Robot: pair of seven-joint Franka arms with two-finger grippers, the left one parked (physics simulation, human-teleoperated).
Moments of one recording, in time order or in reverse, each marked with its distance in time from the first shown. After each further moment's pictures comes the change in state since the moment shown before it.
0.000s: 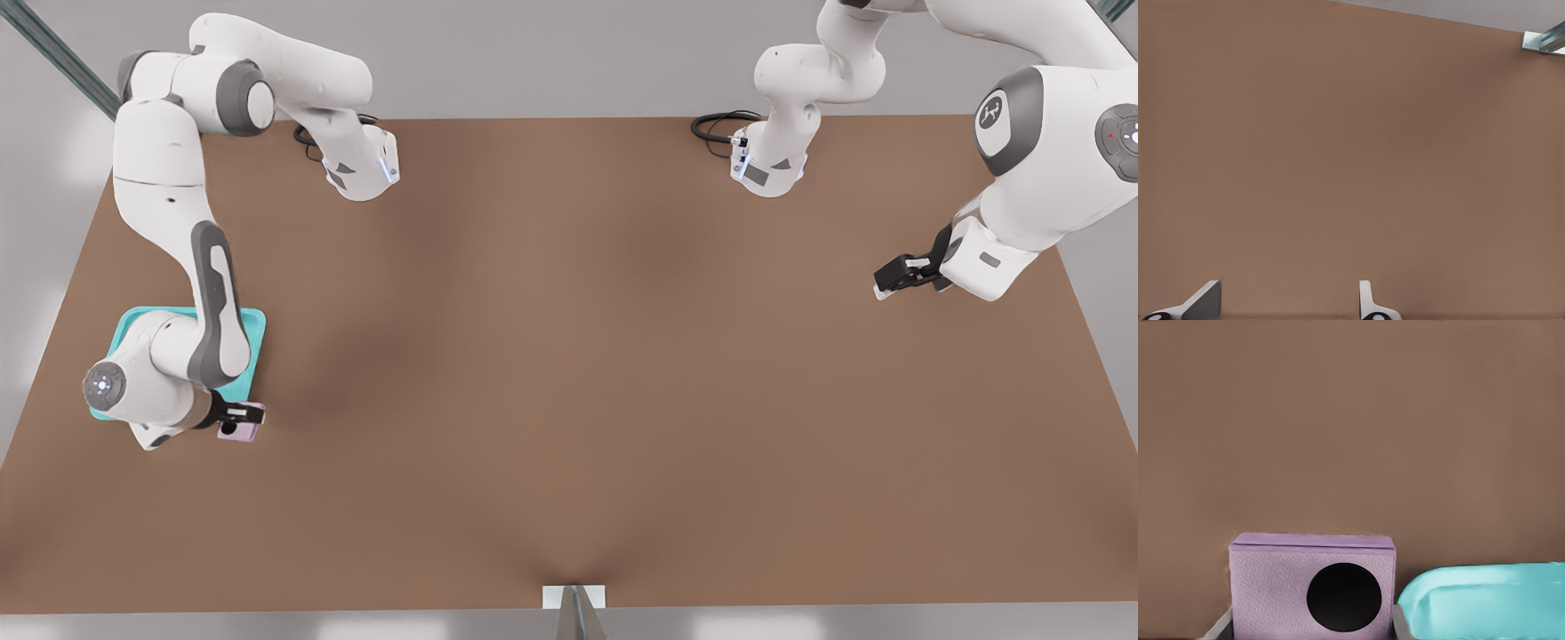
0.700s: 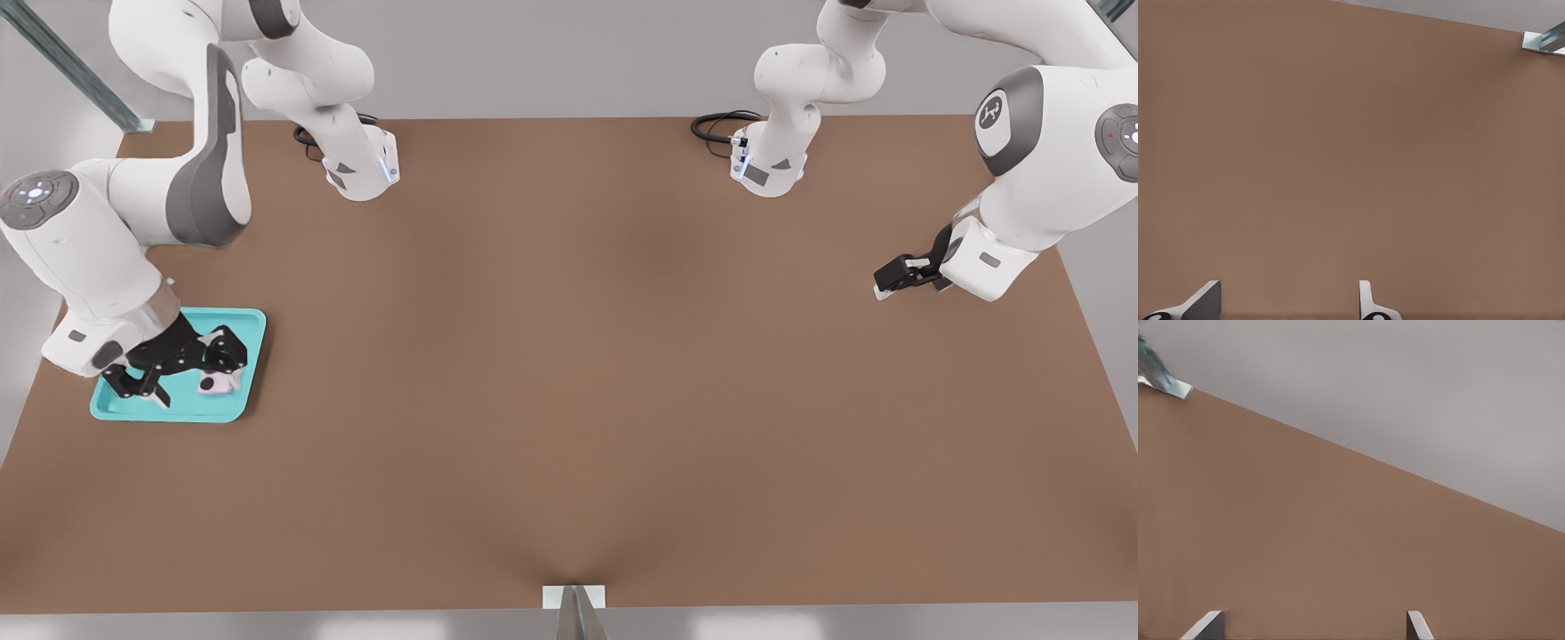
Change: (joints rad) arm 0.375 -0.408 -0.072 0.233 -0.071 -0.249 -0.134
